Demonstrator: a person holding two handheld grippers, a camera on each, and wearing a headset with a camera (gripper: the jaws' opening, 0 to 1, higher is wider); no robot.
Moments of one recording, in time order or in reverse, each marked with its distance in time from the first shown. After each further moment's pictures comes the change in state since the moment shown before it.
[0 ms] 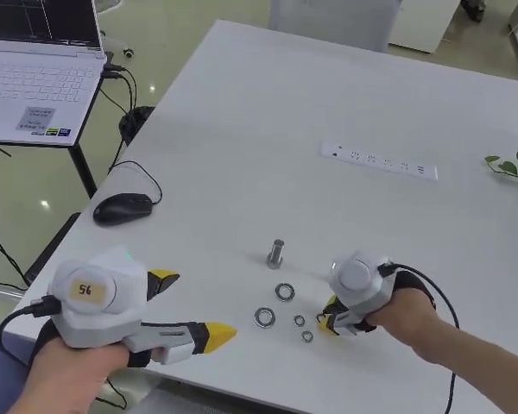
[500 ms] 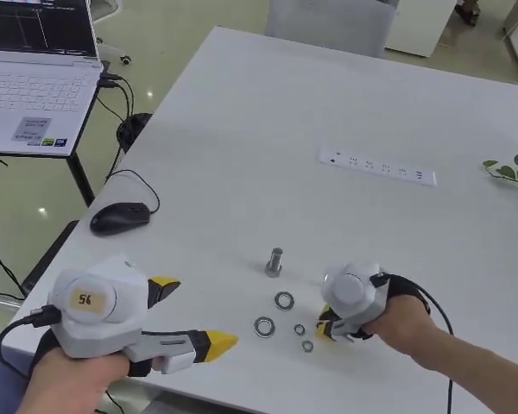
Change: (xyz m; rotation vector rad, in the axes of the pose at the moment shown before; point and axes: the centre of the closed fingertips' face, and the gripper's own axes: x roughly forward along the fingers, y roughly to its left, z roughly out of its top) left arm 0.005 0.002 0.005 0.003 0.000 -0.008; right arm 0.002 -0.005 0.004 -0.092 0.012 -0.025
